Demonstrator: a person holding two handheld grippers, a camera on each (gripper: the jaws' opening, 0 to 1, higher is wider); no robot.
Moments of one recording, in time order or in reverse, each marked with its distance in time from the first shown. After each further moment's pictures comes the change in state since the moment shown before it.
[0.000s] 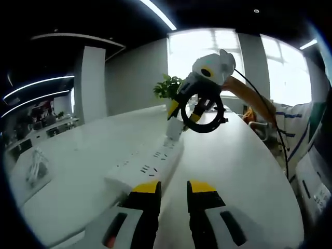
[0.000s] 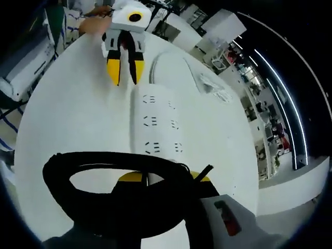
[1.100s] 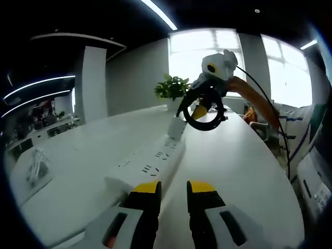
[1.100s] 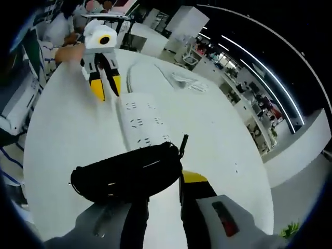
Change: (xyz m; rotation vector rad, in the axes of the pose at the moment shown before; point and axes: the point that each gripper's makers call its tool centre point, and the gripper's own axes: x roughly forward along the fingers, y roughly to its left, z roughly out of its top) left arm 0.000 0.003 0.001 -0.001 -0.001 0.009; right arm -0.027 -0.004 -0.015 0.290 -0.049 -0.108
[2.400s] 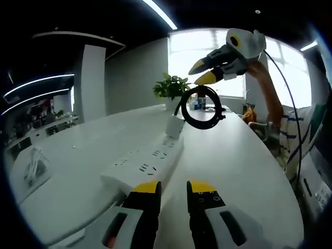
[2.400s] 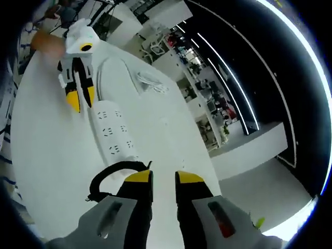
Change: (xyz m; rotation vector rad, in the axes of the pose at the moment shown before) left arm 0.003 -0.003 -0.003 -0.009 0.005 -0.012; right arm -0.088 -0.036 0.048 -0.090 0.126 -0.444
